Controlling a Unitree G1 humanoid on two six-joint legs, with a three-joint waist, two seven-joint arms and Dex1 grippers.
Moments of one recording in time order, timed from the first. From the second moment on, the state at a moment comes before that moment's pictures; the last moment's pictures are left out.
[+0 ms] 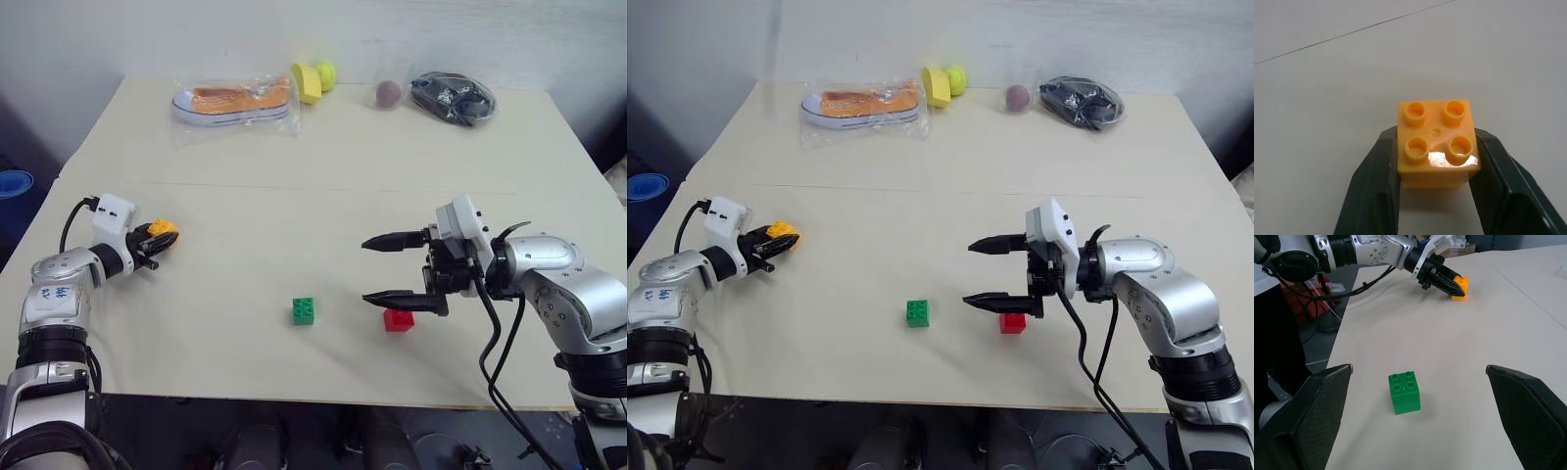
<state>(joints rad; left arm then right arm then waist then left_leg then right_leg) -0.56 0.75 0.21 0.57 -0.21 0.28 -0.70 -0.48 -0.75 0.02 -0.31 0.66 0.59 1.18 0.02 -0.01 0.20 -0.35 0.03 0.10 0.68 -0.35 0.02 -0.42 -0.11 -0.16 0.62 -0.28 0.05</state>
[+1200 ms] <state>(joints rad) -0.42 0.85 -0.10 0.21 -0.24 0.03 -1.38 -0.13 -0.97 -0.13 -0.28 0.53 0.39 1.31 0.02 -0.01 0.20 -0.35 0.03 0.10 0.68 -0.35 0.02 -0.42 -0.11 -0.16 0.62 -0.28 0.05</state>
